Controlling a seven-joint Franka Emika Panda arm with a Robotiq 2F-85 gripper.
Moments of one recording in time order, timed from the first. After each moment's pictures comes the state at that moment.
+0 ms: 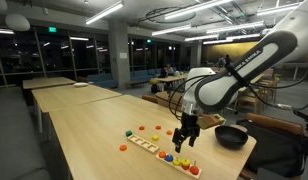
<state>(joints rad) 0.10 -0.15 0.13 -2.54 0.22 2.49 0.18</state>
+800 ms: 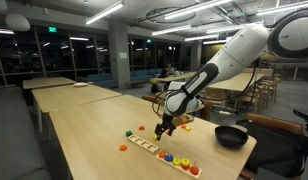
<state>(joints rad) 0.02 0.36 0.03 -2.09 0.15 2.66 0.02</state>
